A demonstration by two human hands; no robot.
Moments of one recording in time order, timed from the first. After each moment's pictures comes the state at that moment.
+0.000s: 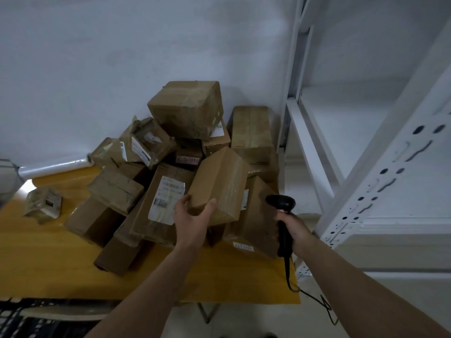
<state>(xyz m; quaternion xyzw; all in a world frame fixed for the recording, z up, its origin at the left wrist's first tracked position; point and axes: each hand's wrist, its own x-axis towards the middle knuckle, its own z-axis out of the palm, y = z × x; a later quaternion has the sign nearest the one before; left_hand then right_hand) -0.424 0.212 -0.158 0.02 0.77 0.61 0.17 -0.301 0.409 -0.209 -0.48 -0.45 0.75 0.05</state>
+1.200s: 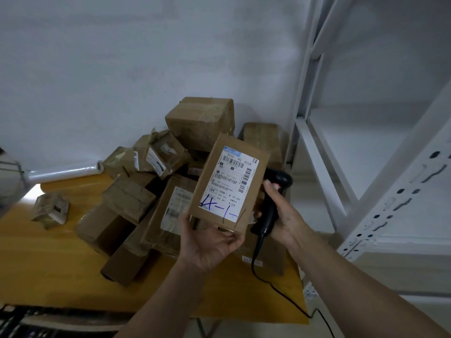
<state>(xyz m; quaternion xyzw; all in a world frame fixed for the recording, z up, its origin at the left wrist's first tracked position) -0.423 0.198 -0.141 -0.08 0.23 0.82 0.52 -0.351 0.363 -0.111 -0.27 -0.32 0.90 0.10</state>
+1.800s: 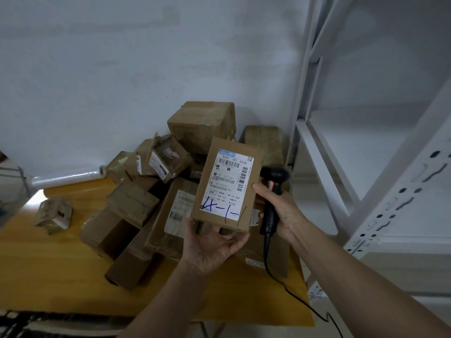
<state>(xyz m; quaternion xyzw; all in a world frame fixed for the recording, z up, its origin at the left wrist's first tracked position) -0.427 0.193 -0.147 -0.10 0.24 0.82 0.52 -0.356 0.362 -0.095 -0.27 -0.49 0.82 0.13</state>
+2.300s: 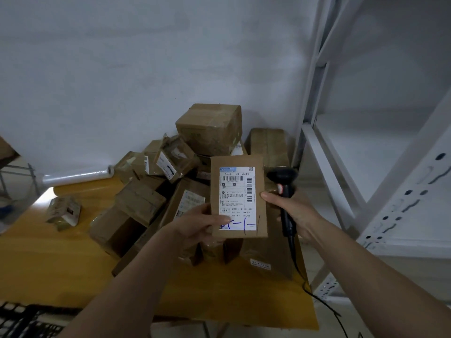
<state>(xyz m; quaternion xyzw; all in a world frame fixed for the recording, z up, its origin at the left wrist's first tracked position) -0.487 0.174 -0.111 0.16 0.62 0.56 0.52 -0.343 0.375 -0.088 -0.30 -0.62 0.71 0.13</state>
